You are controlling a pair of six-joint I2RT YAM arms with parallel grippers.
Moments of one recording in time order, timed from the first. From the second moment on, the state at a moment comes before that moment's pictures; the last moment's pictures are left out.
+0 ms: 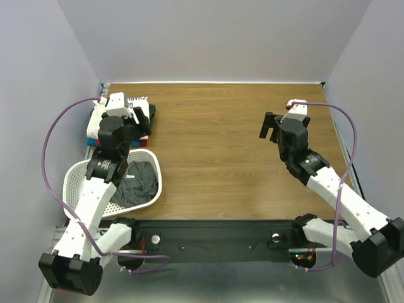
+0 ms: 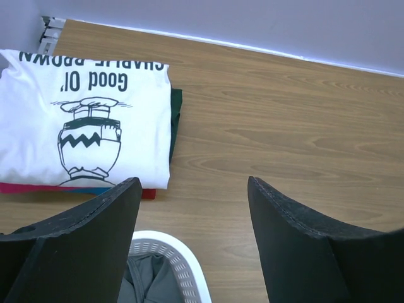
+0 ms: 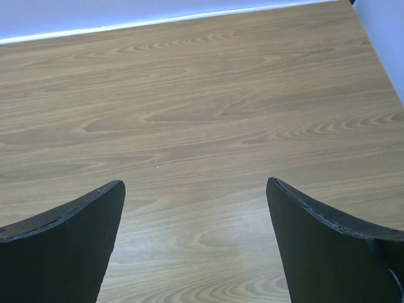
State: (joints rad) left arm -0.20 0.90 0.91 -0.22 -0.16 -0.23; right arm 0.48 1.03 0.86 -0.13 0.59 0.24
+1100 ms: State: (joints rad) left arm -0.30 0.79 0.75 -0.71 -0.47 -0.87; right arm 0.48 1.01 0.82 -0.13 0.61 0.28
